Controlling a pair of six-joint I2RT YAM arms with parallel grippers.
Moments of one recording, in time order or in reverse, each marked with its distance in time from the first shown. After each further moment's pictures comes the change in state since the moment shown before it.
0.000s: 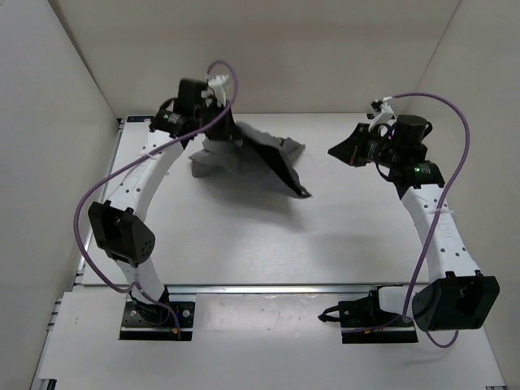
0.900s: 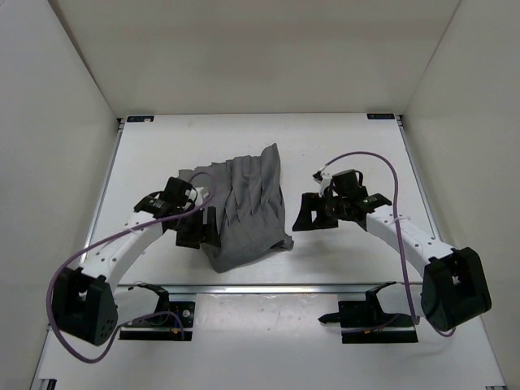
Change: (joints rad) left arm 0.001 -0.584 -1.120 -0.137 -0.002 -0.031; right arm 0.336 0.012 -0.463 -0.081 0.185 -0.016
